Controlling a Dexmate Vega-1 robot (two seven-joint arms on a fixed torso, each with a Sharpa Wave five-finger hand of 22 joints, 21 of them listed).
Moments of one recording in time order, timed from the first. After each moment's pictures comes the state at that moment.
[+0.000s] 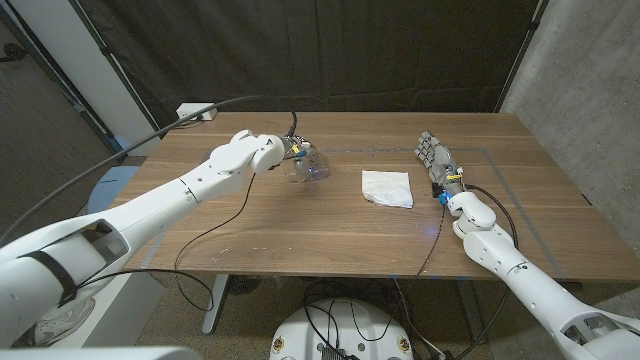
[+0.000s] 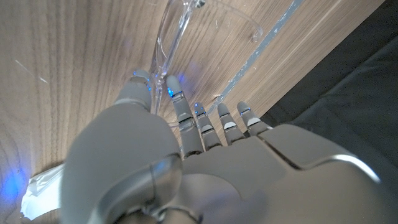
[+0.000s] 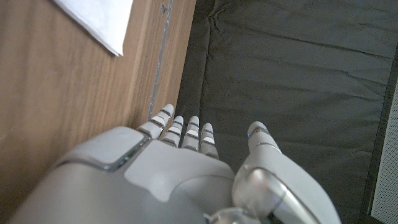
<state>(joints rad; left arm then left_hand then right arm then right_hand) 0.42 0.72 0.88 -1.68 0.94 0.09 -0.51 0.93 0.04 0.29 -0.14 0.21 0.77 -0.04 0.59 0.20 0.25 -0.15 0.44 0.30 0.12 -0.04 0.29 0.40 -0.02 0.04 0.42 0.21 -0.90 -0.48 -0.34 -1.28 0.67 0.36 0.00 0.29 0.15 0.35 -0.09 0.17 0.07 -0.01 0.19 0.18 0.10 -0.01 0.20 0.18 -0.01 0.01 0.17 0.16 0.05 -0.03 0.24 0.20</state>
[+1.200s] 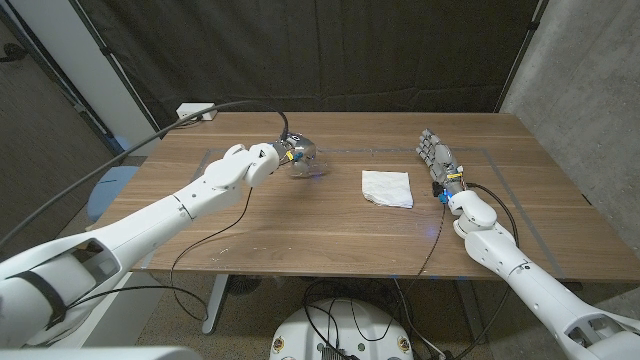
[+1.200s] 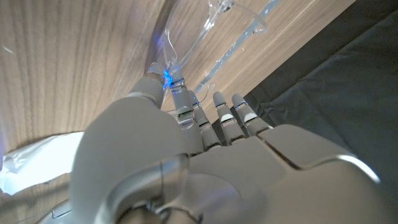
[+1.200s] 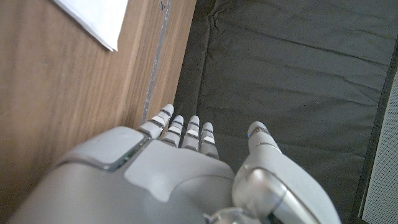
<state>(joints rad) 0.53 0.75 0.81 -1.74 0.94 0.16 -0.28 1.03 0.11 0.42 -0.14 0.18 1.02 0.02 0.62 0.20 0.46 -0.19 0.49 0.26 0.29 -0.04 0.28 0.38 0.07 0.02 0.47 0.20 -0.91 -0.50 -0.34 -1.31 0.65 0.35 -0.03 0.29 0.15 0.35 -0.09 0.17 0.08 -0.01 0.19 0.18 0.10 -0.01 0.20 0.18 -0.01 0.02 0.17 0.16 0.05 -0.03 0.24 0.20</state>
